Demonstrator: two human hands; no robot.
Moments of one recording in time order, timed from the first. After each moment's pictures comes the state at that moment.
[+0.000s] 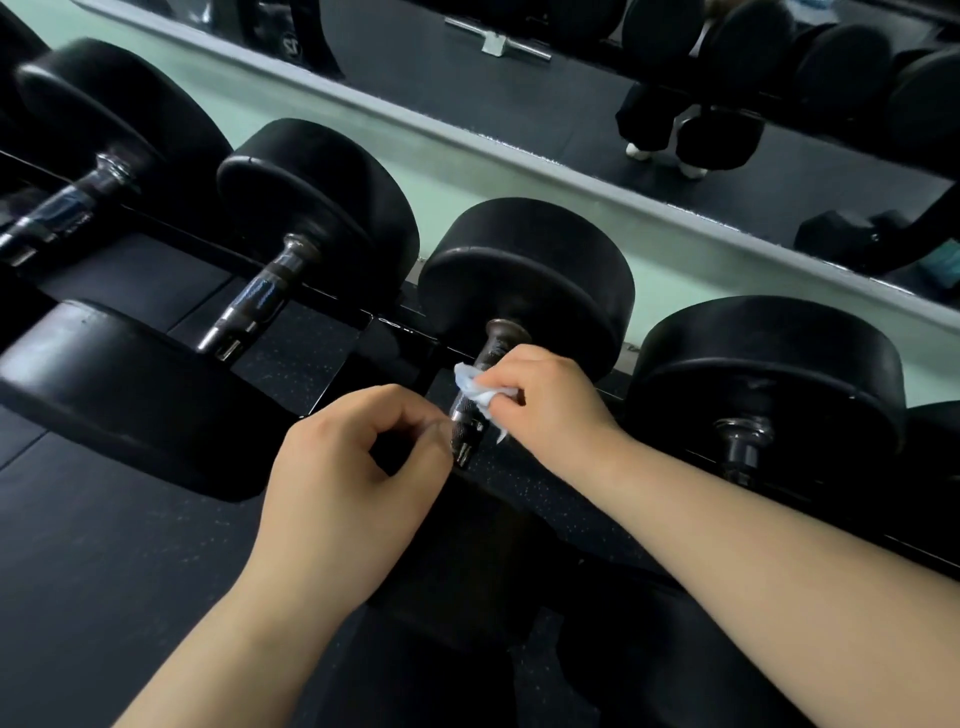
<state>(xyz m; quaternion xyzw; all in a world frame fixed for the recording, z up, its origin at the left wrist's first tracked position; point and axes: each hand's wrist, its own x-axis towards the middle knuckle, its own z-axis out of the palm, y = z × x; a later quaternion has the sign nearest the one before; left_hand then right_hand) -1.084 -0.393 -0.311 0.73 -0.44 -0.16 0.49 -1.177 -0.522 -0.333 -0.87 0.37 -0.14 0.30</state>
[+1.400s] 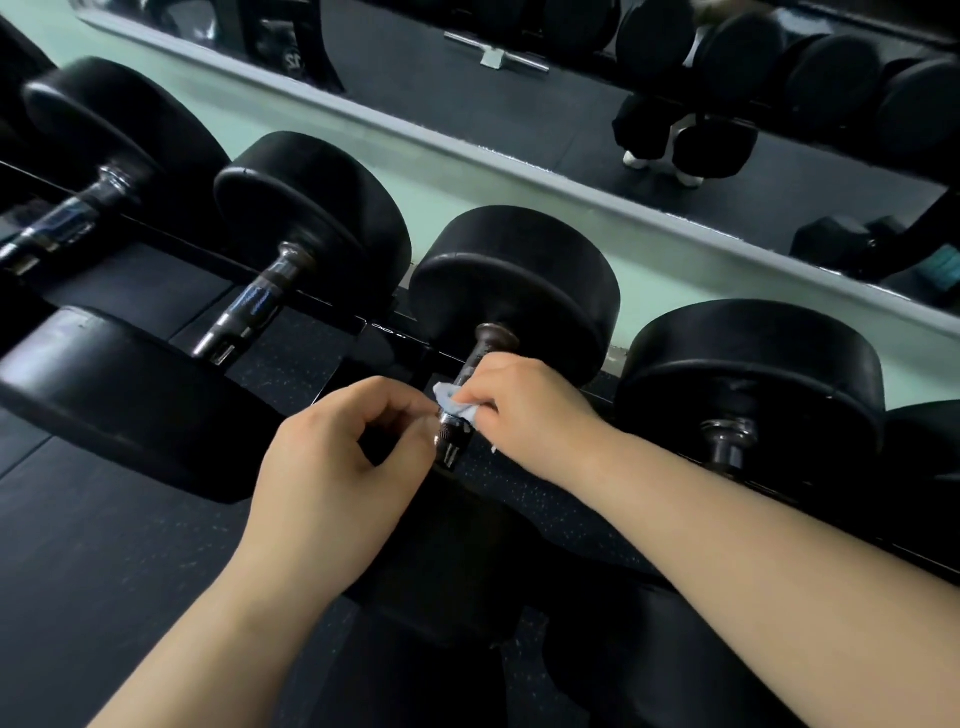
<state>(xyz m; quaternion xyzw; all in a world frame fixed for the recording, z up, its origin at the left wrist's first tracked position) -1.084 -0.395 -0.307 0.75 -0.46 -0.15 0.46 -1.178 -0.526 -0.326 -0.92 0.31 -0.04 0.25</state>
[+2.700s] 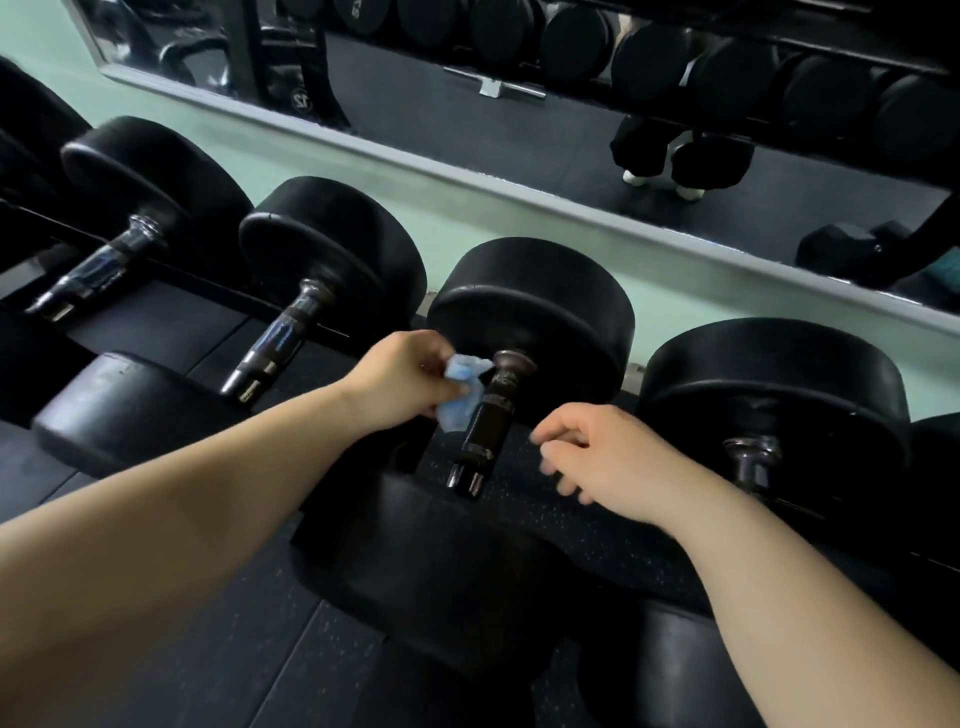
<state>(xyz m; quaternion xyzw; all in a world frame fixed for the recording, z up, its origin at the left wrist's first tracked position) -1.022 -0.495 -0.338 0.70 -0.53 -0.33 0.35 -1.208 -0.515 -0.304 -0.78 0.47 0.01 0.42</state>
